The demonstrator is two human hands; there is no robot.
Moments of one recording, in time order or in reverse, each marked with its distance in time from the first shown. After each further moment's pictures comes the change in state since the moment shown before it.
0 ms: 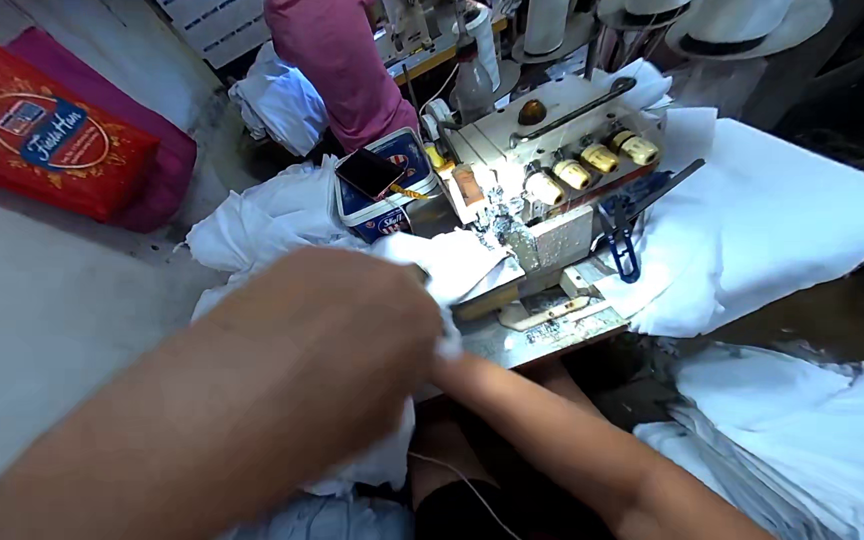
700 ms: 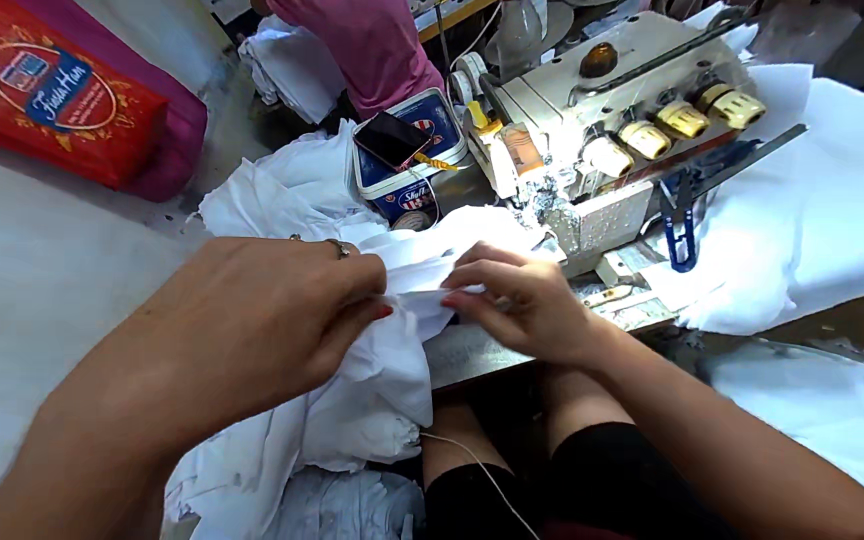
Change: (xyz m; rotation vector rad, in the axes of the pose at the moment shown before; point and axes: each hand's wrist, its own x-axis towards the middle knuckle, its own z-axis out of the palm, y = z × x) left_hand -0.045 -0.040 0.039 -0.095 0.075 -0.167; right_hand -0.009 0.041 -0.069 0.043 0.236 -0.525
